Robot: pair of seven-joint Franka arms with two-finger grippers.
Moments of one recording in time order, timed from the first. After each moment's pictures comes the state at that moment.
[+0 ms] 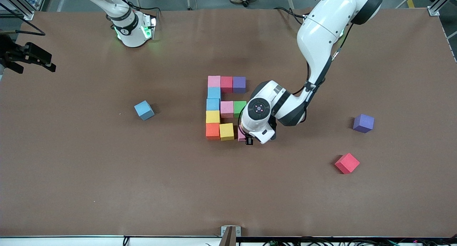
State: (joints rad) left arm -0.51 0.84 -0.20 -1.40 0.09 2.21 -2.23; right arm 0.00 -0.06 -0.02 -1.54 0.03 1.43 -0.05
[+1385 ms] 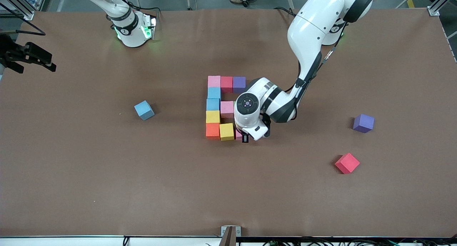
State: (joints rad) left arm -0.61 0.86 -0.11 -1.37 0.09 2.20 -2.26; right arm 0.00 -0.06 -0.02 -1.54 0.03 1.43 -0.05
